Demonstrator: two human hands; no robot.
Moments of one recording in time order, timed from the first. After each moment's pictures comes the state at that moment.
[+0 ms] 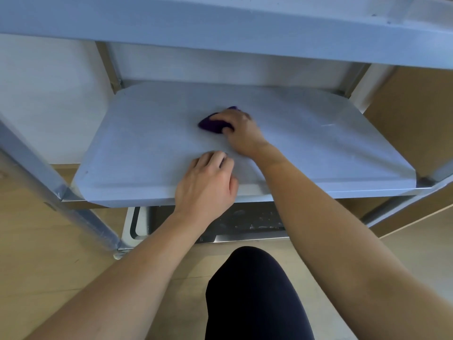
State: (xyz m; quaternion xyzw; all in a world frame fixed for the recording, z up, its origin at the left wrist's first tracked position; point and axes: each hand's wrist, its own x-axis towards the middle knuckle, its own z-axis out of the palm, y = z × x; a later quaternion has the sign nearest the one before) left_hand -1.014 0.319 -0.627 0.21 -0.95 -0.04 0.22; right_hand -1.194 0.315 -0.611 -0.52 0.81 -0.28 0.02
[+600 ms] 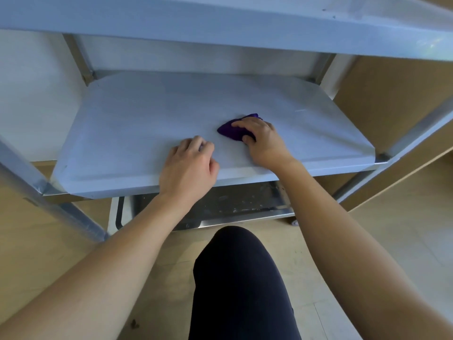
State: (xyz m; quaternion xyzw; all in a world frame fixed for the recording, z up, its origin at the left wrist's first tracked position) left_hand -1.016 0.319 -0.623 0.21 -0.95 -0.05 0.21; right_hand -1.192 0.426 -0.613 -0.43 0.87 -0.25 0.00
